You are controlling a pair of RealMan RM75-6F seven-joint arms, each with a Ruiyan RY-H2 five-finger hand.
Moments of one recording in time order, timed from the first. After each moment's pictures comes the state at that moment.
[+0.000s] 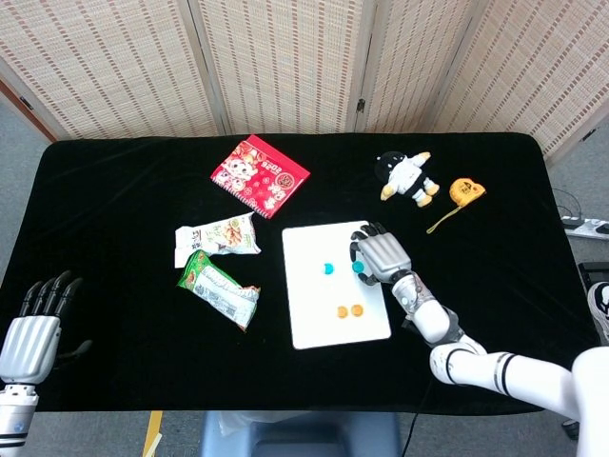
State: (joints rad) left arm -0.14 -1.15 -0.04 -1.62 1.49 1.46 0.14; right arm 0.87 -1.50 0.21 -1.40 -0.86 0.73 -0.42
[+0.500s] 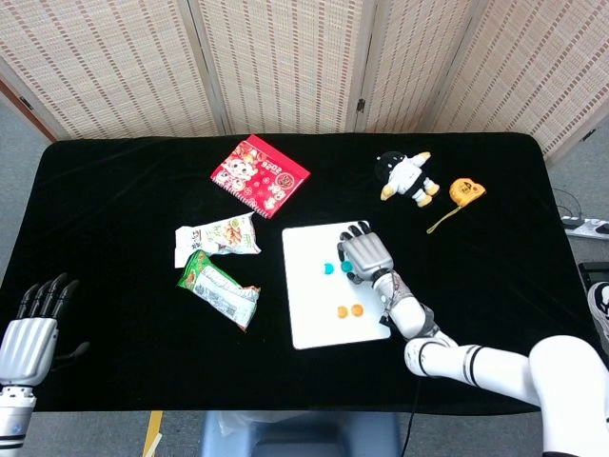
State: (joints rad) left arm -0.13 -1.16 -0.04 -1.60 1.48 1.46 0.13; right arm 0.97 -1.61 0.18 -1.30 -0.72 0.75 -0.54
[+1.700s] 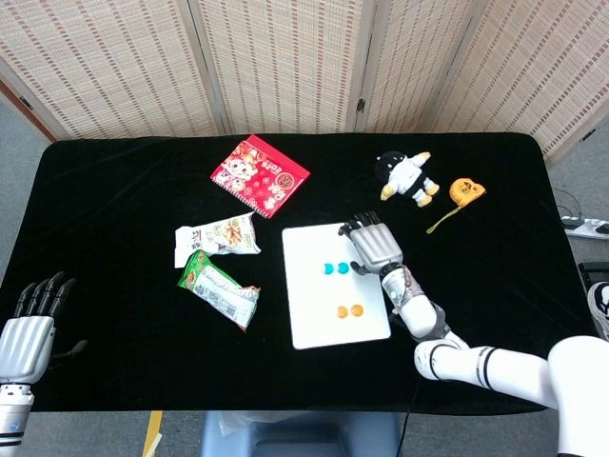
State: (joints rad) left arm -0.13 -1.16 -0.05 -1.58 1.47 1.45 0.11; right arm 0.93 -1.51 0.18 -1.41 -0.79 0.87 -0.45
